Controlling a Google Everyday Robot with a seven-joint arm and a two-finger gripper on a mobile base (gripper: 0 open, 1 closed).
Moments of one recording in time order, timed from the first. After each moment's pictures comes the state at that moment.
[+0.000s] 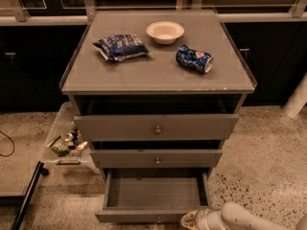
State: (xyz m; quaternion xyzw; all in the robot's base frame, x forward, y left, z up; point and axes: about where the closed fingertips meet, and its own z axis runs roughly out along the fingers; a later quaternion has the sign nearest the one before) arm 0.421 -0.175 0.174 -0.60 0.71 0.20 0.31
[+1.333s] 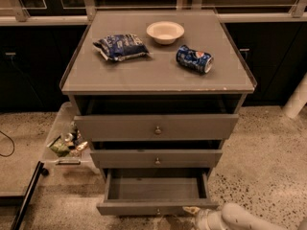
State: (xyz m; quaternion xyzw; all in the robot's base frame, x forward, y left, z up) arm 0.426 -0.176 0.176 -0.60 0.71 0.19 0.32
